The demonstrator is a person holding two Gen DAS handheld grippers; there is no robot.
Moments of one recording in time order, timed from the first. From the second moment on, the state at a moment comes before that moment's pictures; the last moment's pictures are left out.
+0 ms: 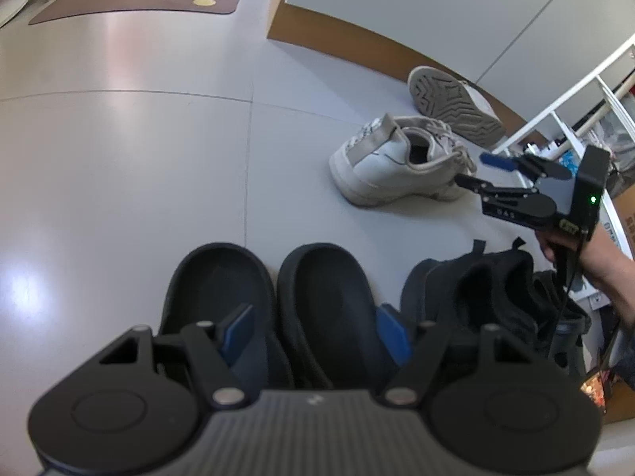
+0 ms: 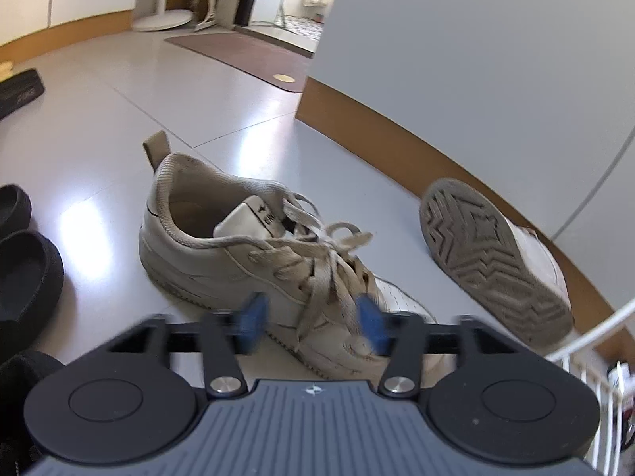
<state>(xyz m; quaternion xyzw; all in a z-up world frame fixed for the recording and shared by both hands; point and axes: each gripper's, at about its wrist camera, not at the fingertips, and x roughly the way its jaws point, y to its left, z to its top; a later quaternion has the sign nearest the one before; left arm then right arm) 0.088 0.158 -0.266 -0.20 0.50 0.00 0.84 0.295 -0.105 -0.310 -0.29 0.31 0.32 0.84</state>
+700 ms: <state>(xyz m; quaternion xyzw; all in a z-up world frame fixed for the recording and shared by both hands) 0.089 0.154 -0.272 -0.21 0.51 0.00 0.83 0.303 -0.104 -0.309 -0.19 0.37 0.32 0.85</state>
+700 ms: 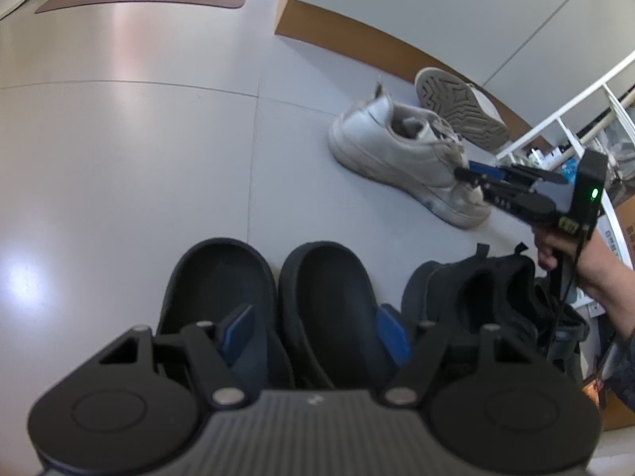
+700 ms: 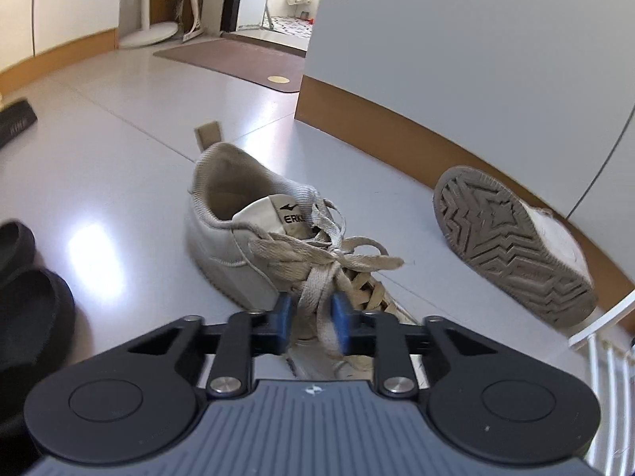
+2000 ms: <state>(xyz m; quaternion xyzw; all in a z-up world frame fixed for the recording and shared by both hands) 0.087 0.156 -0.285 -0.22 0.53 0.01 0.82 0.338 -0.108 -0.331 0.01 0.55 0.25 0.80</state>
